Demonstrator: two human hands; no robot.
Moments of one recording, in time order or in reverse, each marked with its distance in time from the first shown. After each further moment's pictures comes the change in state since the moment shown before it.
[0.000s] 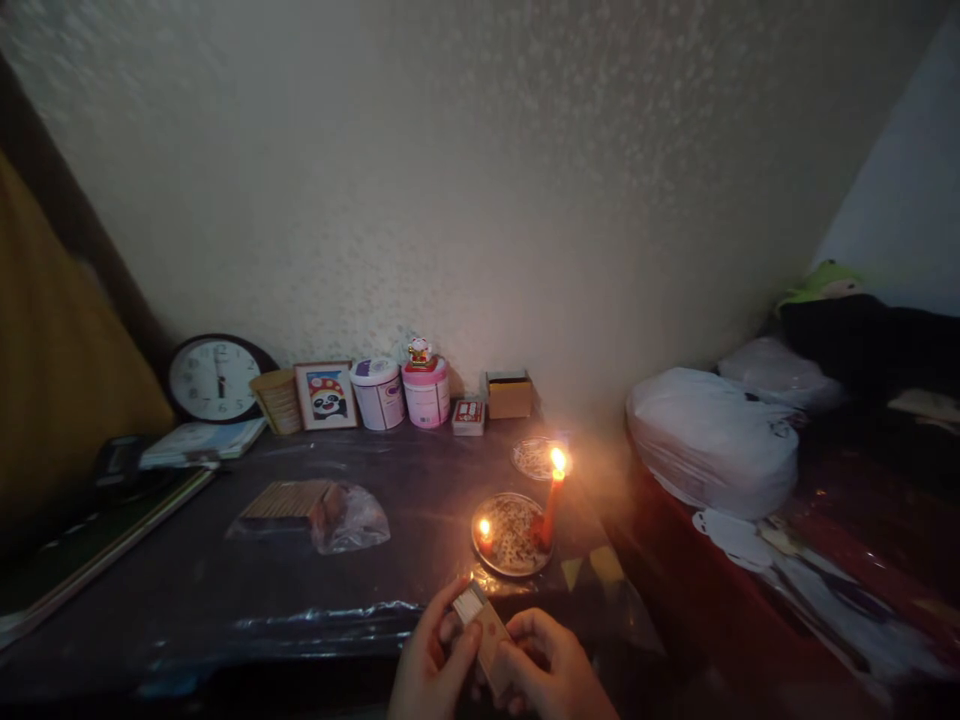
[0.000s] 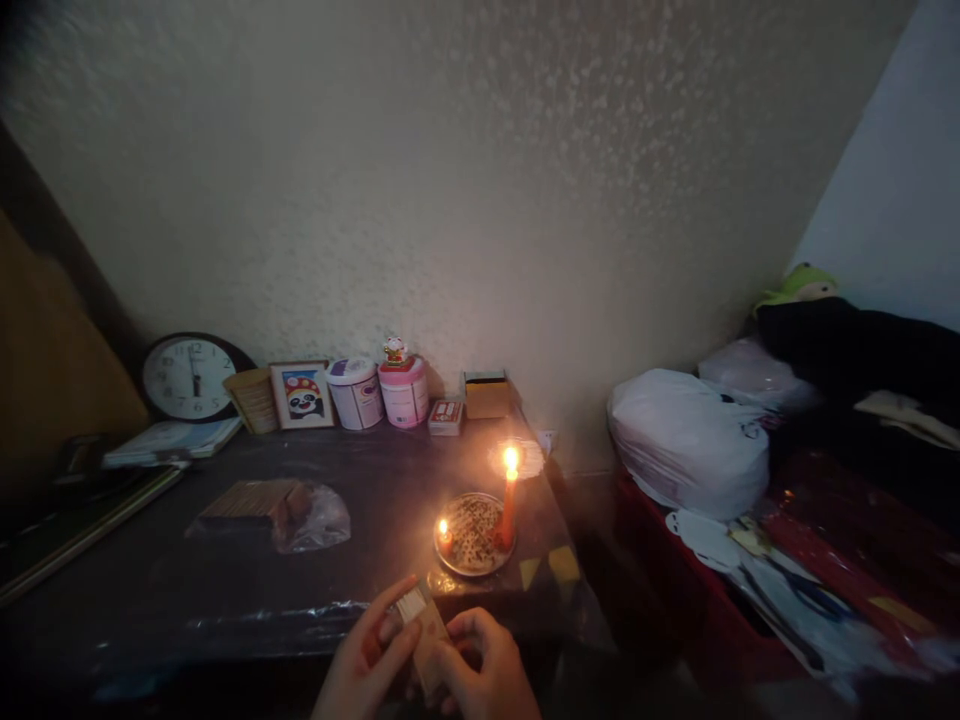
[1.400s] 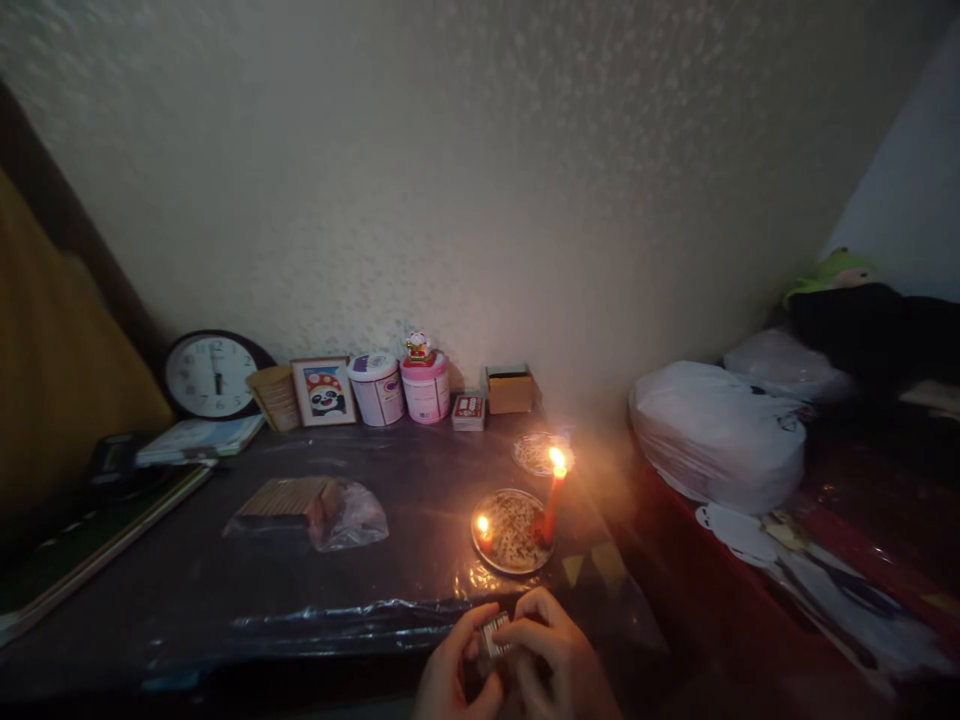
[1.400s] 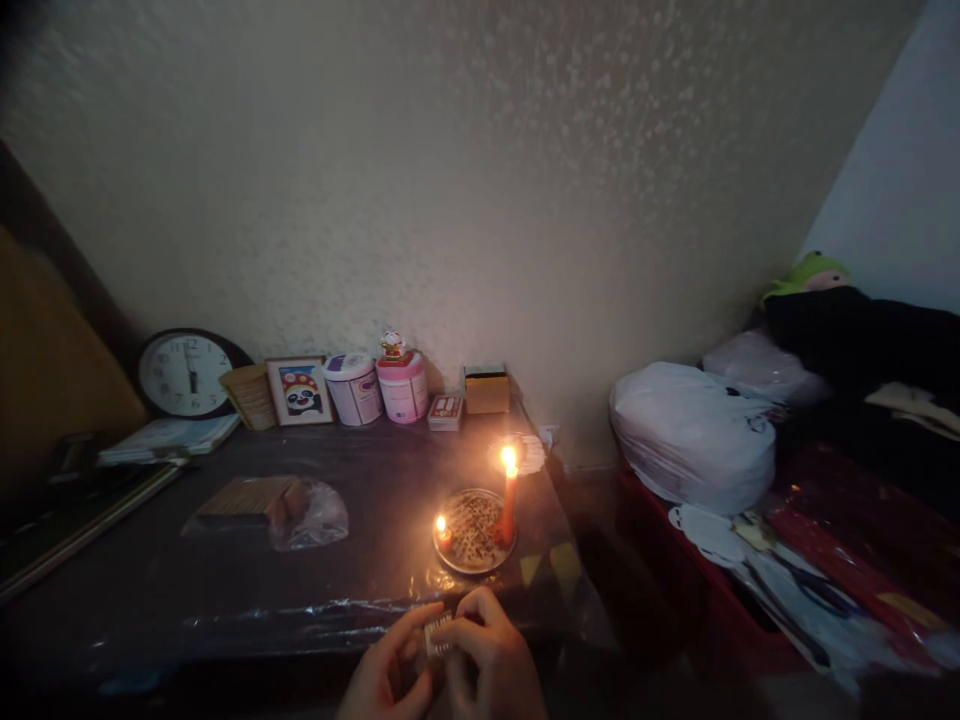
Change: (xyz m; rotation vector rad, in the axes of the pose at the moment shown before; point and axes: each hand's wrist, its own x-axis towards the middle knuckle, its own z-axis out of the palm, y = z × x) left_hand -0.003 -0.024 0.004 0.253 -0.195 0.101; right_hand -0.007 -0.011 -0.012 -0.638 0.040 -0.499
